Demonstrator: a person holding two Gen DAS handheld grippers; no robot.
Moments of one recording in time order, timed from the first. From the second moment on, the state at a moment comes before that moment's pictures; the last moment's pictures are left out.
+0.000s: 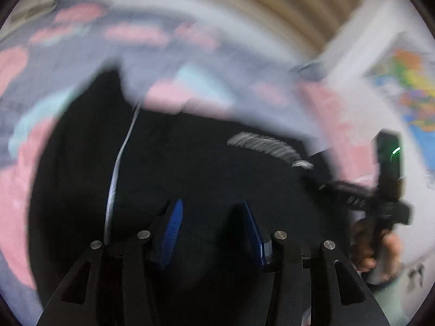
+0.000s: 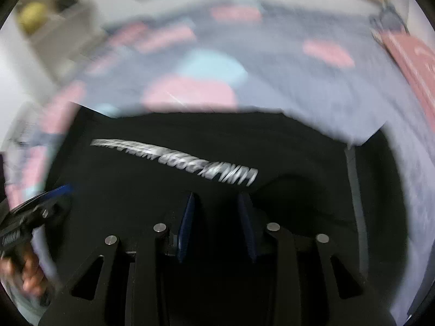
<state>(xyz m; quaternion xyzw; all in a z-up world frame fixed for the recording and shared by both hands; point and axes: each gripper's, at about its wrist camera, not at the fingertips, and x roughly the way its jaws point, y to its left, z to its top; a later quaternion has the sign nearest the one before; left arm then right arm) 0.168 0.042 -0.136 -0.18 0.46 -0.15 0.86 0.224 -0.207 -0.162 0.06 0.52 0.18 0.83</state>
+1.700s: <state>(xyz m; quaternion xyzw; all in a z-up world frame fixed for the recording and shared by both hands) -0.035 -0.010 0.079 0.03 0.23 0.02 0.97 0.012 -0.199 0.036 0.02 0.30 0.08 0.95</state>
